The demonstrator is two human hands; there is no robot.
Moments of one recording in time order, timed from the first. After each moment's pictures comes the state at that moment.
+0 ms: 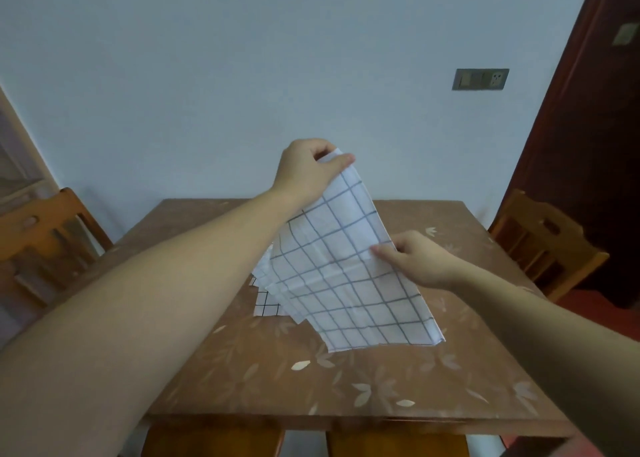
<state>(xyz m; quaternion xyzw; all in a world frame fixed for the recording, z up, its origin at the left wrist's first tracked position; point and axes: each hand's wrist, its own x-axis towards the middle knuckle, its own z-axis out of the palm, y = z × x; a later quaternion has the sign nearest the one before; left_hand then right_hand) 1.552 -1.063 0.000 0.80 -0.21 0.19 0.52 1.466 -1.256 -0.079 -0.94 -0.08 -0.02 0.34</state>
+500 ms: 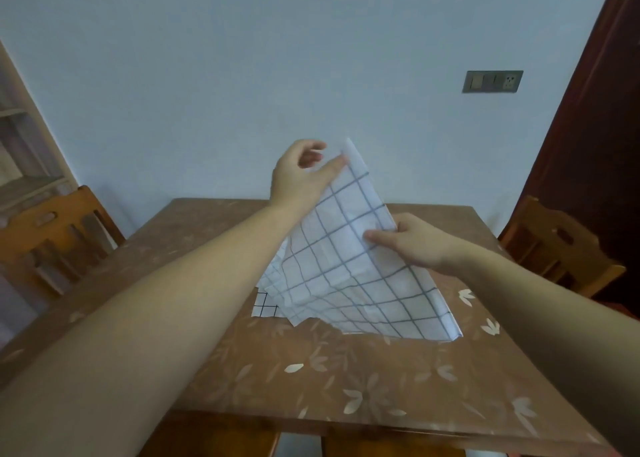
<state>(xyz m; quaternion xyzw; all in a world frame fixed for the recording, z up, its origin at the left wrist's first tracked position) 1.545 -1.082 -0.013 0.76 -0.13 0.22 0.60 1.474 -1.273 -0.040 -0.88 -0.08 0.06 0.47</state>
